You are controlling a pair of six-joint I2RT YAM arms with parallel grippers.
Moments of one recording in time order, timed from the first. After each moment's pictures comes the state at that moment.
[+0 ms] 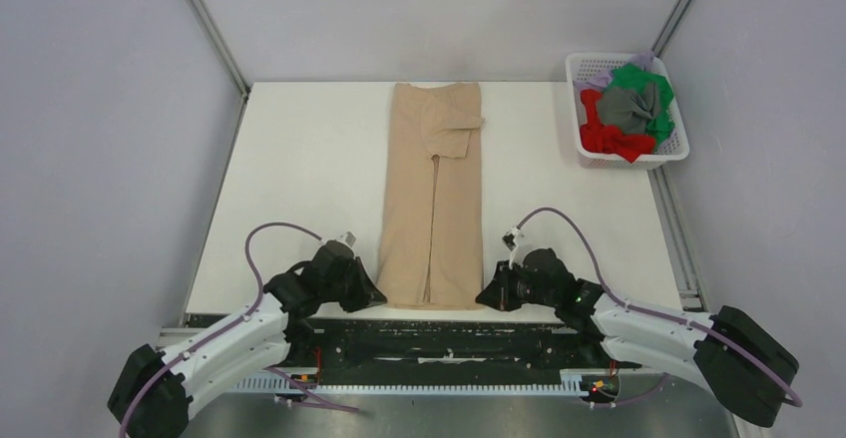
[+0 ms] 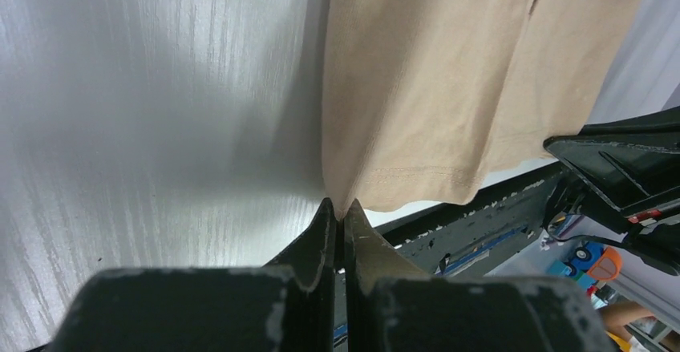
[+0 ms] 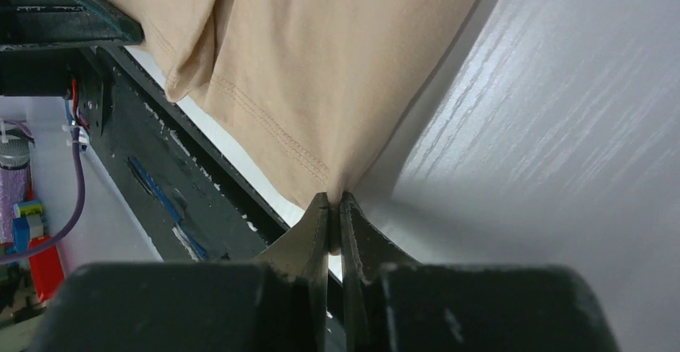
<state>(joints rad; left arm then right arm) -0.69 0.74 0.23 -0.41 0.17 -1.04 0.83 0.92 0.09 0.19 -0.23 0.74</state>
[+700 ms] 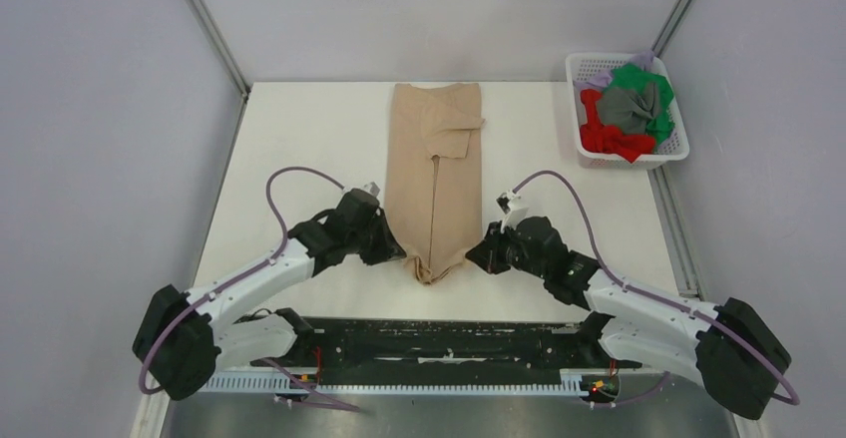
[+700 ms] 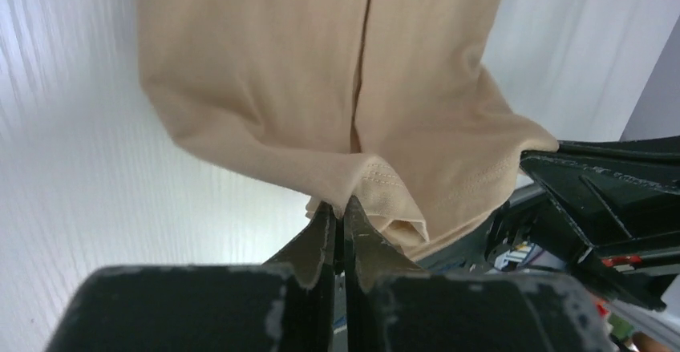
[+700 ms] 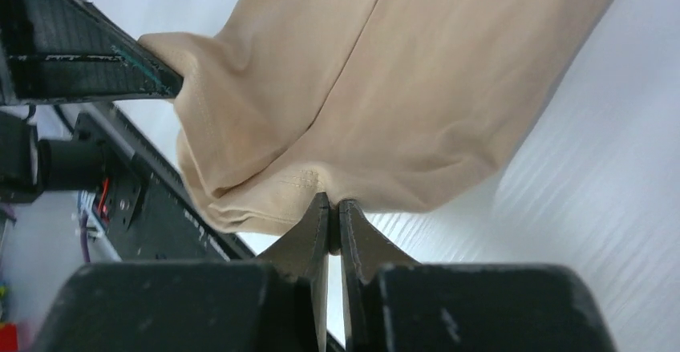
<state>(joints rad) -0.69 1.06 0.61 -0.44 0.13 -0.94 0.81 0.96 0.33 0.13 -0.10 0.61</state>
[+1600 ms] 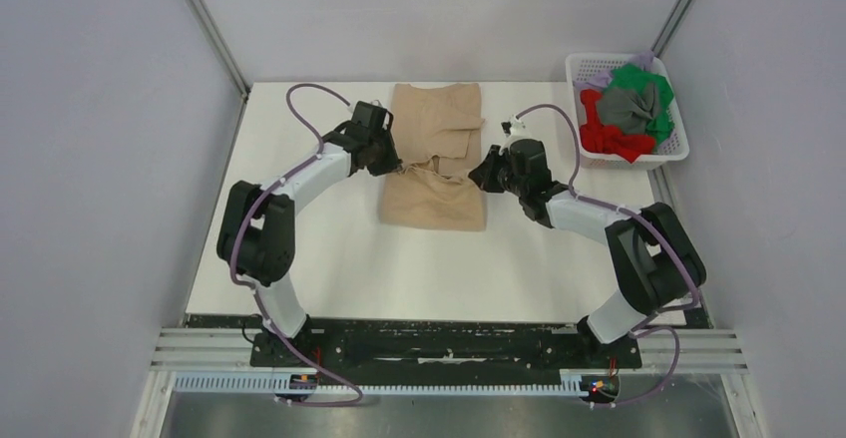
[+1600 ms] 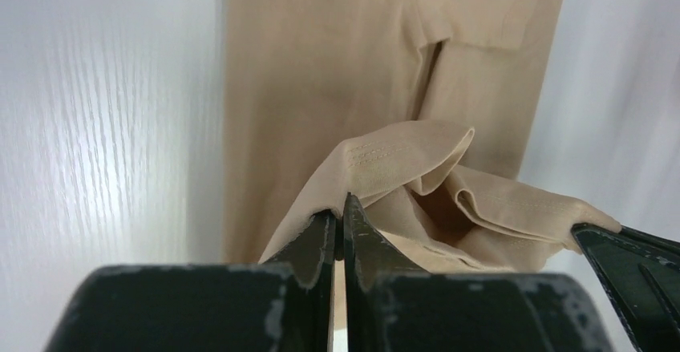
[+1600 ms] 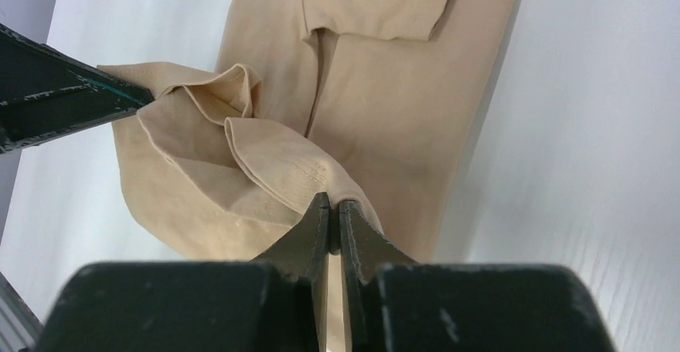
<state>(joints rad) -0.41 1.76 1.30 -0.41 0.02 -0.65 0.44 1.57 0.79 0.31 -0.12 0.51</state>
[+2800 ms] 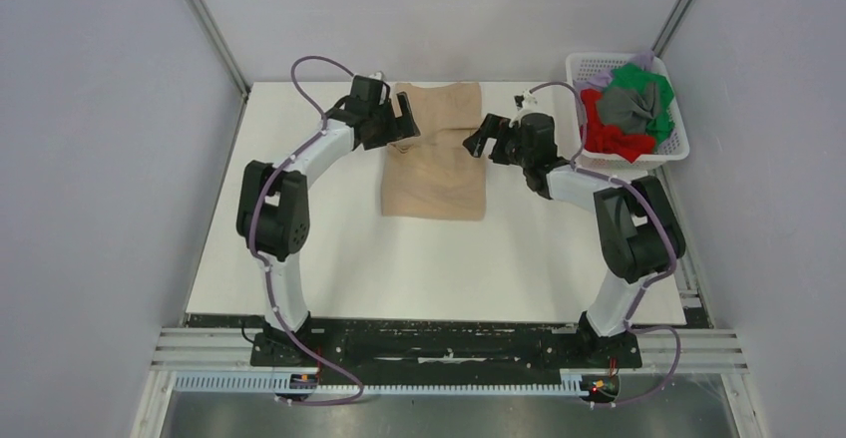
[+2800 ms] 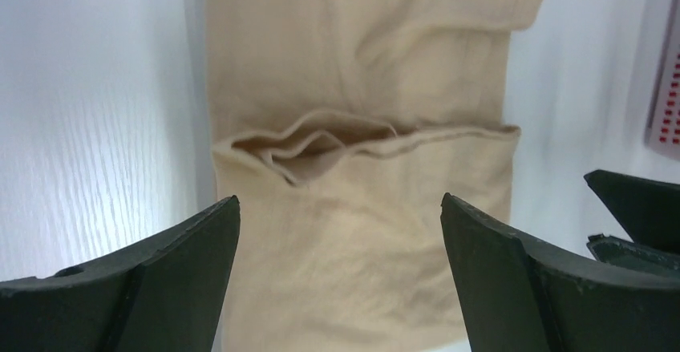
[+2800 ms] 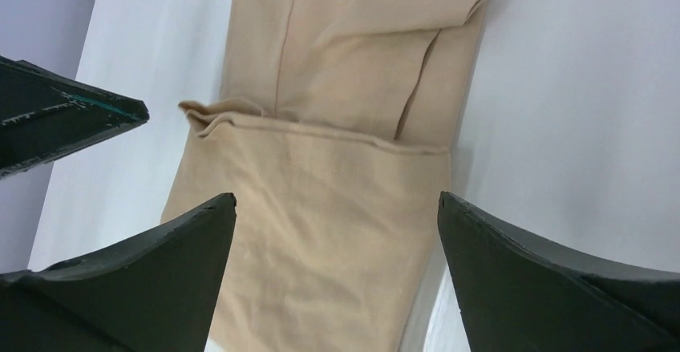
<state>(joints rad) -0.34 2.02 1.61 -0.36 0.09 -0.52 0.31 1.82 1.03 0.38 -0.20 0.52</state>
